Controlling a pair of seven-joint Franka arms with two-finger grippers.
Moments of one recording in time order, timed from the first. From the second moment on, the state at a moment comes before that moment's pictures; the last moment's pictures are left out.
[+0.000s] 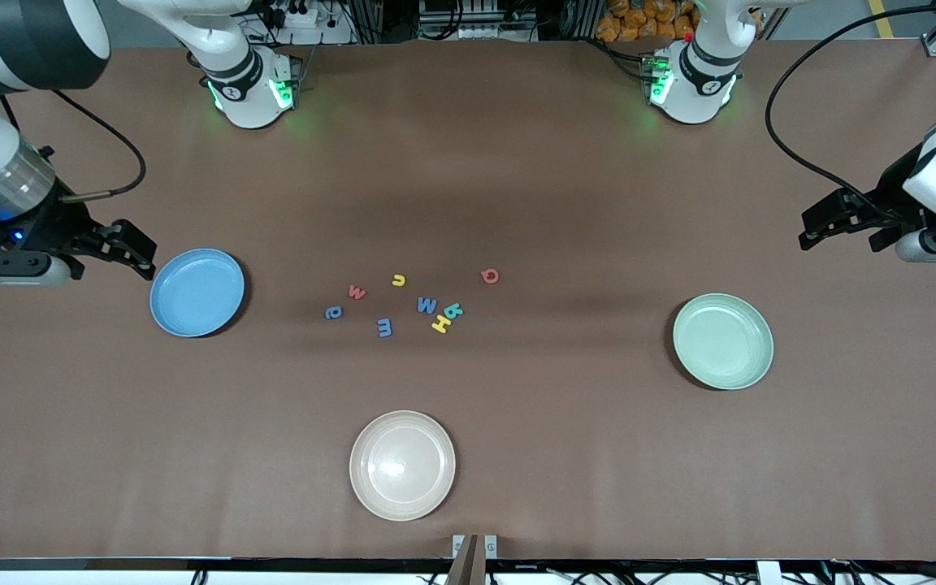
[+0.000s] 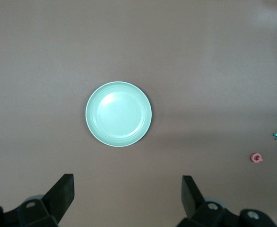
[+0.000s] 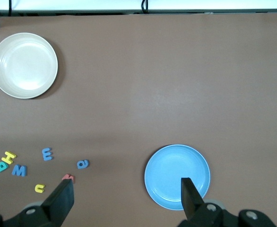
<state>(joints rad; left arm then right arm) -0.04 0.04 -0.04 -1.59 -0.06 1.69 -0.08 -0.04 0.07 0.19 -1.61 -0.06 1.82 0.18</state>
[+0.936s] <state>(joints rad) -0.10 0.04 -0.01 -1.61 -0.06 1.69 -0.08 -0.04 0.07 0.19 -1.58 0.03 1.73 0.24</state>
